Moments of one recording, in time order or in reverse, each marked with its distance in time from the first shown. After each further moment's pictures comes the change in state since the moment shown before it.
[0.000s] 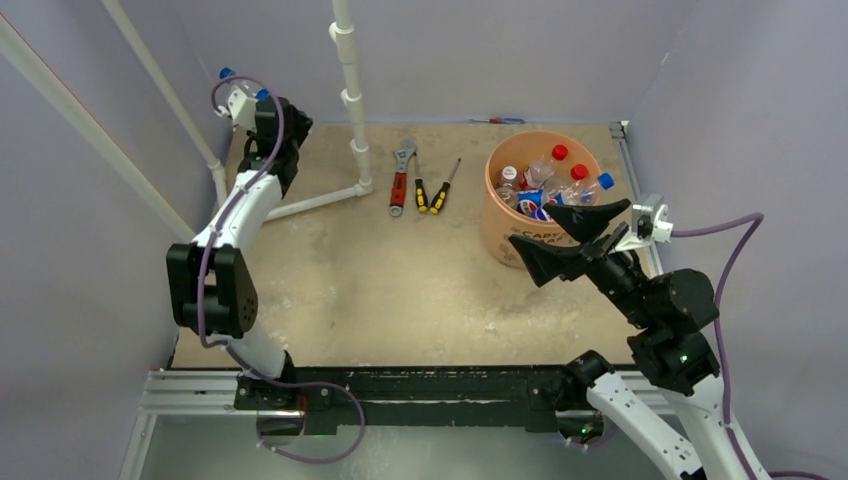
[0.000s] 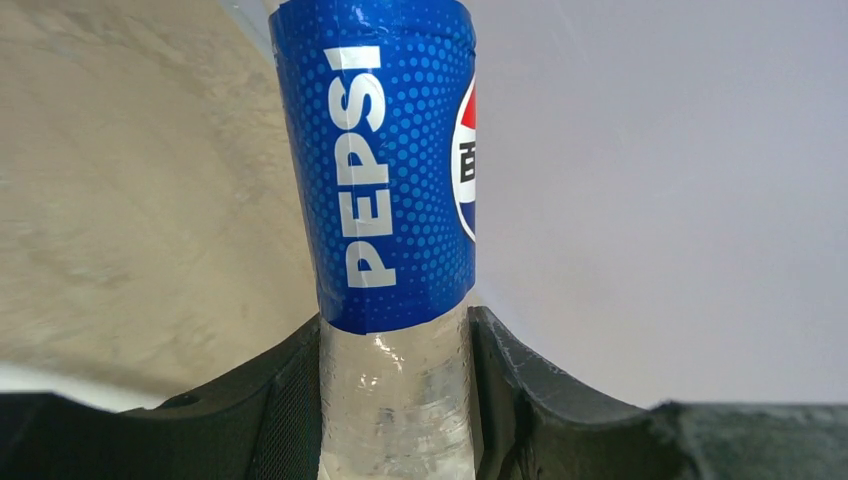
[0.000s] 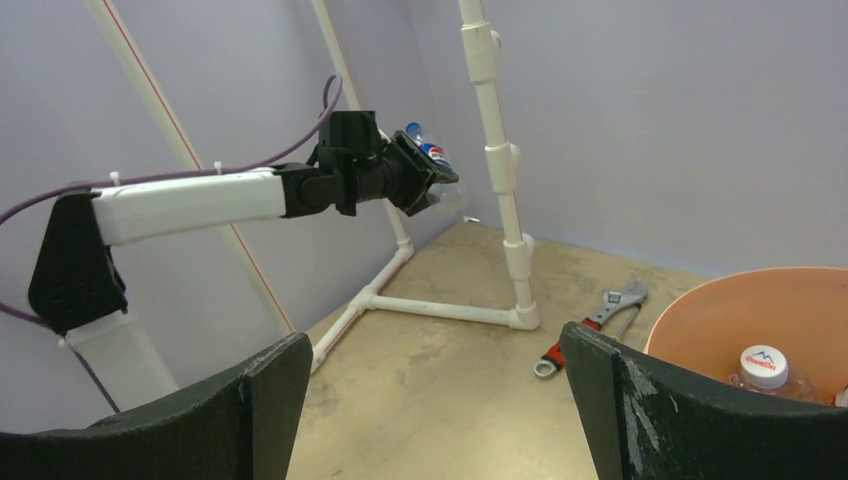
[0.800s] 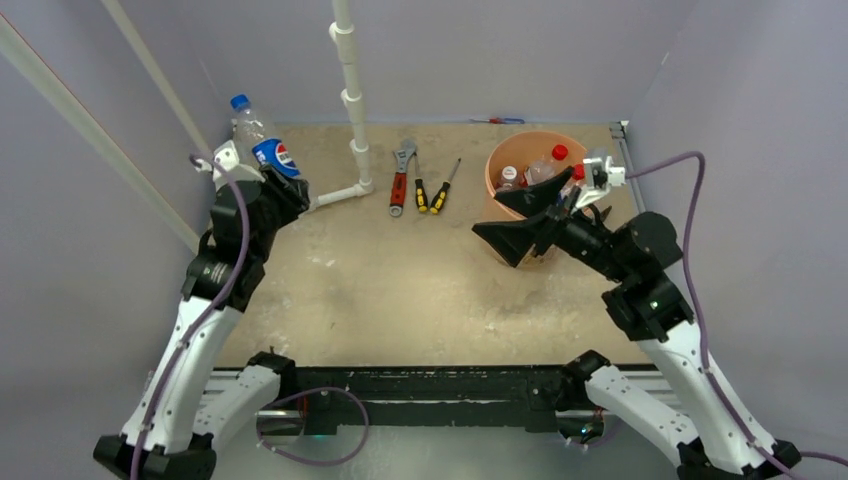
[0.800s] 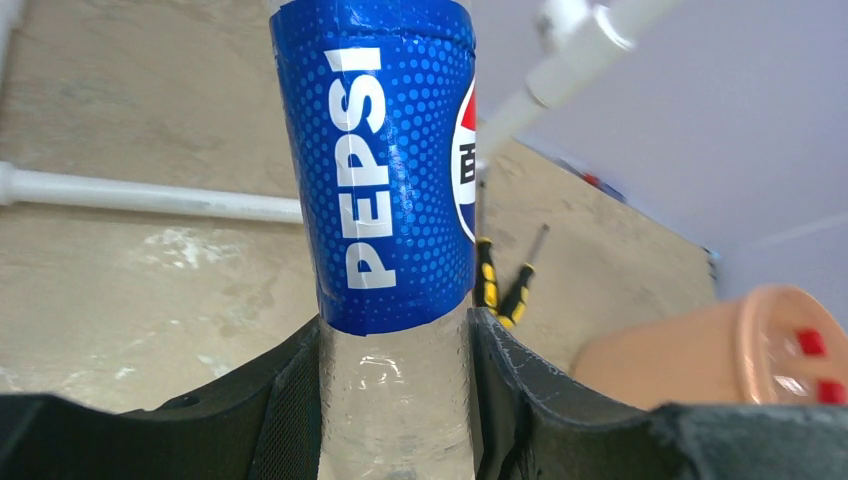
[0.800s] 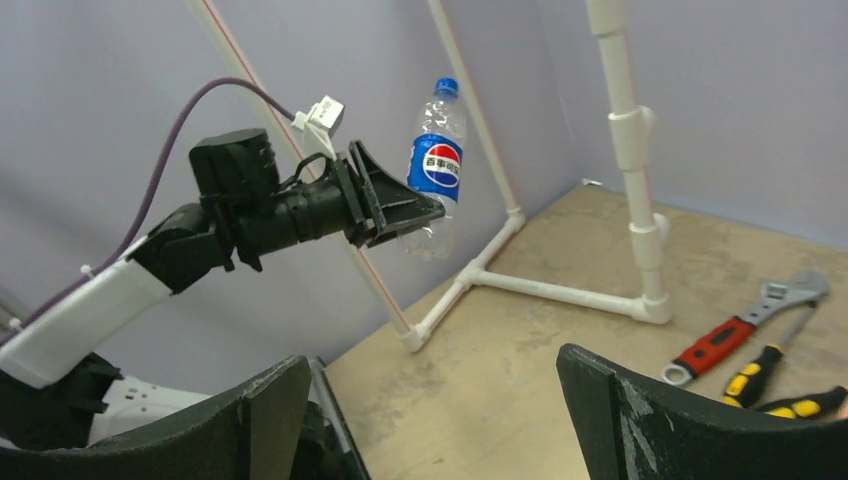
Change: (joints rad) left arm -0.192 -0.812 -0.357 -0.434 0.037 0.335; right arm 0.003 0.257 0.107 0.067 -0.221 0.148
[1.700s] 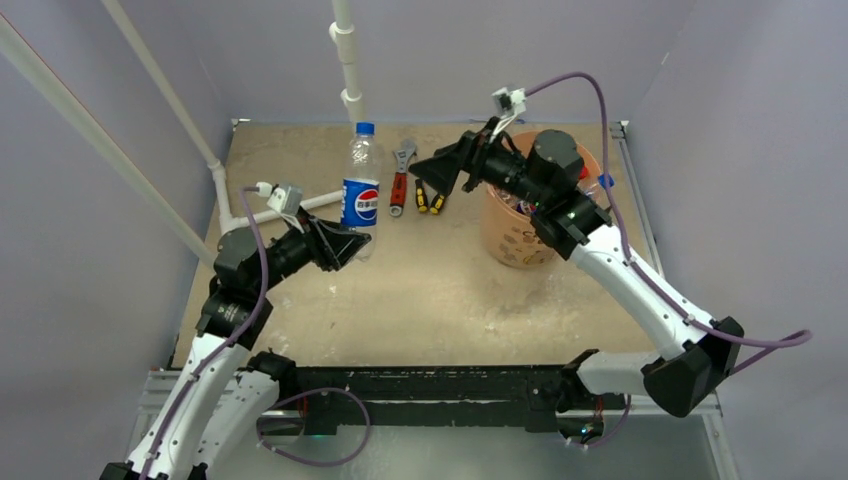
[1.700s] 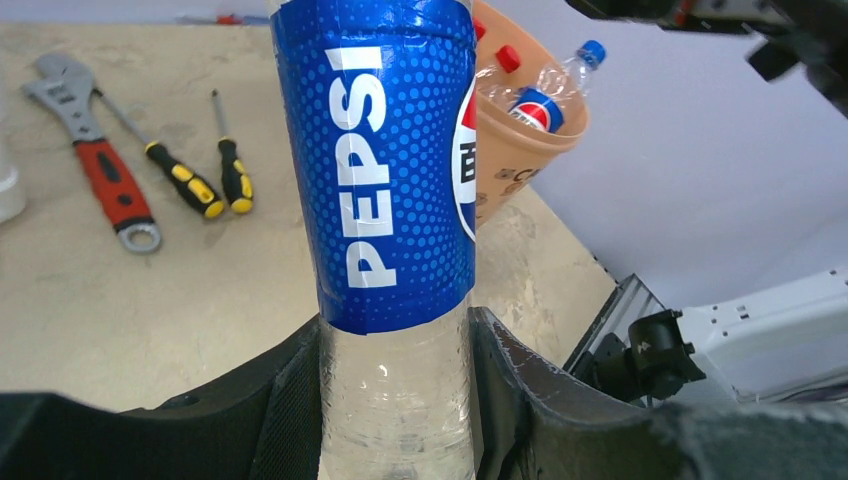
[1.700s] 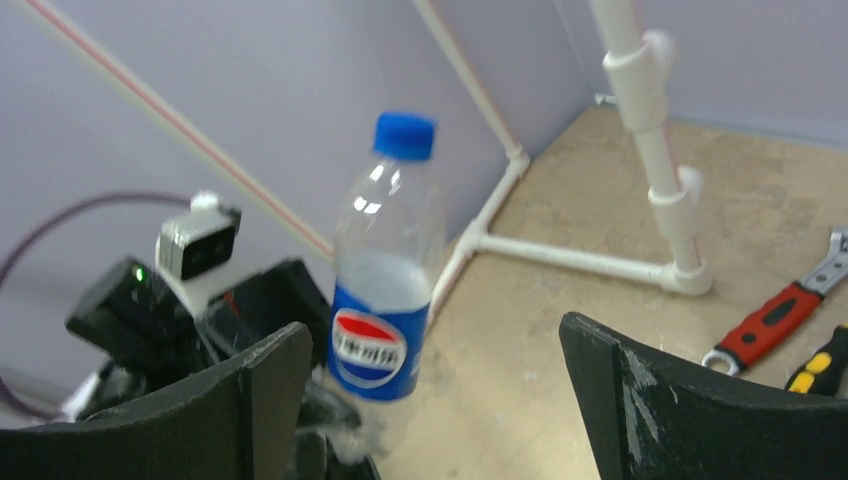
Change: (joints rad) left arm -0.035 -0.265 -0.346 0.327 0.833 0.122; right arm 0.126 0.548 0.277 0.116 0.080 0.055
